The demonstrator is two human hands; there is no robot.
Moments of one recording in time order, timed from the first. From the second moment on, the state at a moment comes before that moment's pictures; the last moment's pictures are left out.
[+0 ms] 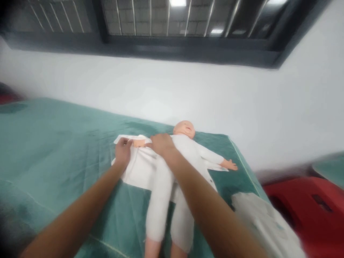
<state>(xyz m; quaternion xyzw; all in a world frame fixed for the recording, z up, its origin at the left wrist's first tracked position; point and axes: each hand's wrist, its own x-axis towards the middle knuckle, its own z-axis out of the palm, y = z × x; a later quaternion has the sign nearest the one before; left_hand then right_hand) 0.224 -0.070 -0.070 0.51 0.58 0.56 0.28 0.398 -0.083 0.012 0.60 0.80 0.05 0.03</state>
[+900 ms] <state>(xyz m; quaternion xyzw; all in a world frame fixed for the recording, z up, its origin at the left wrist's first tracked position) 0.236 -0.079 -0.077 0.70 0.59 0.39 0.10 0.392 -0.084 0.003 0.62 0.78 0.03 -0.03</state>
